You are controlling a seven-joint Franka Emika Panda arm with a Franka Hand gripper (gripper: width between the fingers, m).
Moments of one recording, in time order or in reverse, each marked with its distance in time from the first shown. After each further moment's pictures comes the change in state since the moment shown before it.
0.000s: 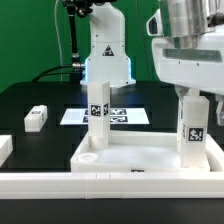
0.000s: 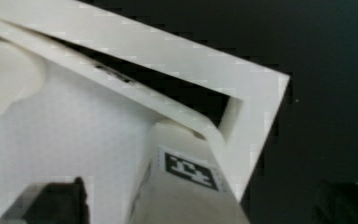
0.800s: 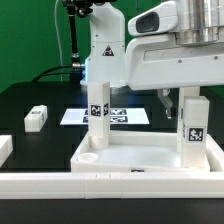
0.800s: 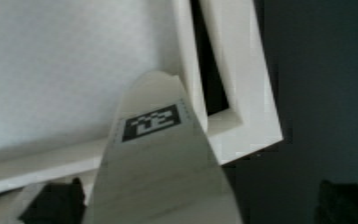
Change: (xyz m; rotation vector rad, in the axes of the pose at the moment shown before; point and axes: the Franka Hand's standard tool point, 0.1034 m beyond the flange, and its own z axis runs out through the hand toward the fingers) arm 0.009 0.001 0.003 -0.037 0.043 -0.749
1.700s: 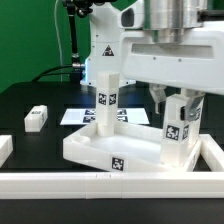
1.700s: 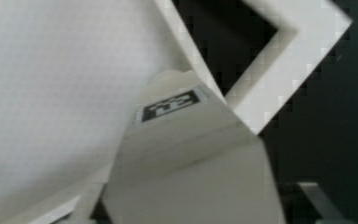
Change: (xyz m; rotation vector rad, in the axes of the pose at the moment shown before) arm 0.017 0.038 -0.004 -0.073 0.023 0.594
